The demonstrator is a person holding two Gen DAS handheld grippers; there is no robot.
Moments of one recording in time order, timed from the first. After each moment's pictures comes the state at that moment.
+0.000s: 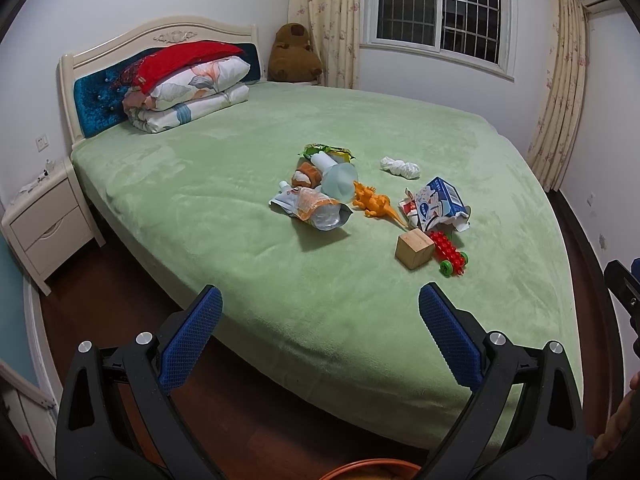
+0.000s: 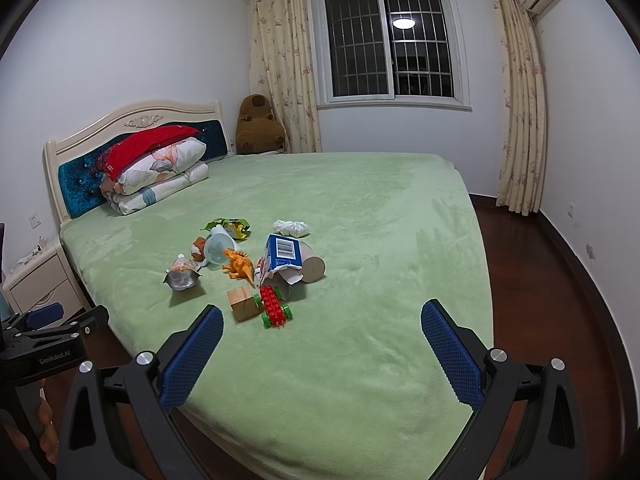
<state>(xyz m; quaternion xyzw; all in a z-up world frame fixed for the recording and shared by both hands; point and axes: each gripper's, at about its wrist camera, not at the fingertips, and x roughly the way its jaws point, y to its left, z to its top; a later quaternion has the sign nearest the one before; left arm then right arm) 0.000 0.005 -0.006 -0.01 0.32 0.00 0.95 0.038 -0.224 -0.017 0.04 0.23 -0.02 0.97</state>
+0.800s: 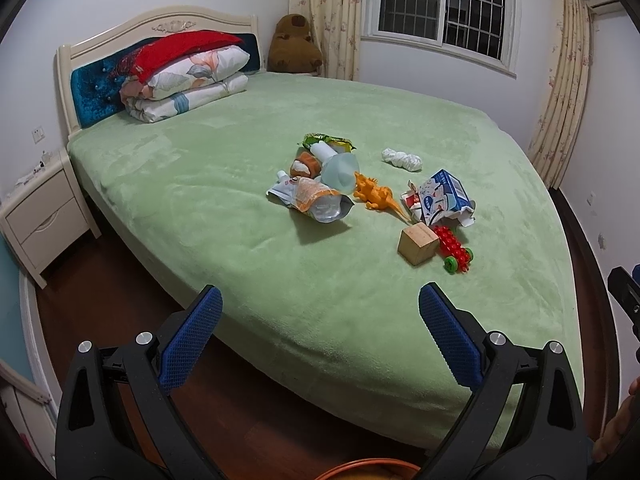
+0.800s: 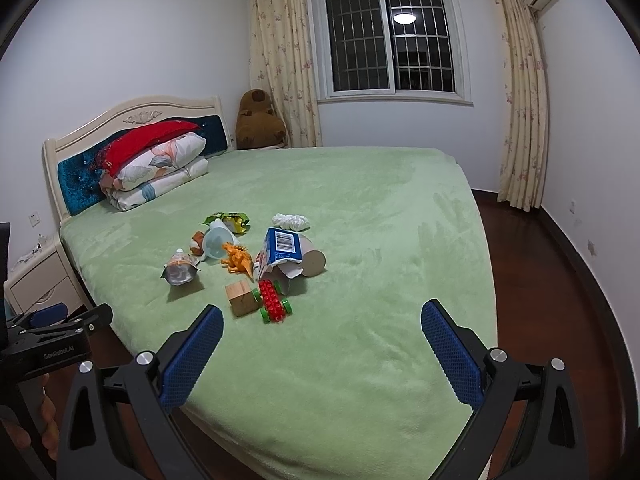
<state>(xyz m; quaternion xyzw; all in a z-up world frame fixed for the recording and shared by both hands) 0.014 0.007 -0.016 -0.02 0.34 0.00 0.94 0.047 -0.223 -0.024 0.04 0.24 -0.02 0.97</state>
